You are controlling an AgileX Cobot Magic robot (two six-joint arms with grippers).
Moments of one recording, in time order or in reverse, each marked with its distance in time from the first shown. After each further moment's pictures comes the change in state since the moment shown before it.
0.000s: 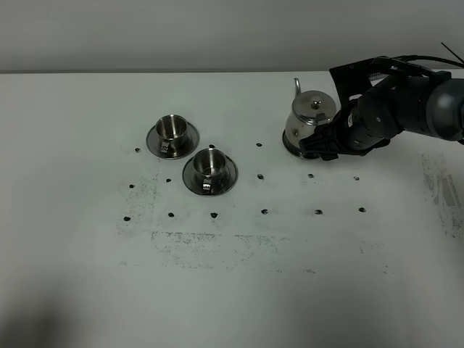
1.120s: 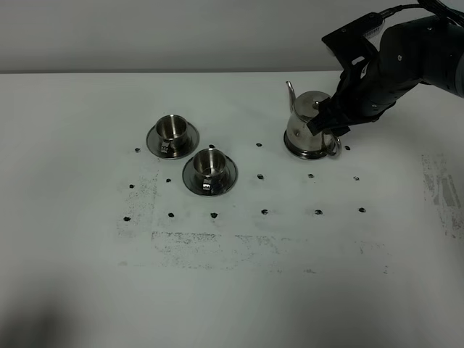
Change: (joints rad) left arm 0.000 0.000 0.000 0.000 0.000 0.000; right arm -0.042 -0.054 -0.177 0.315 0.231 -0.595
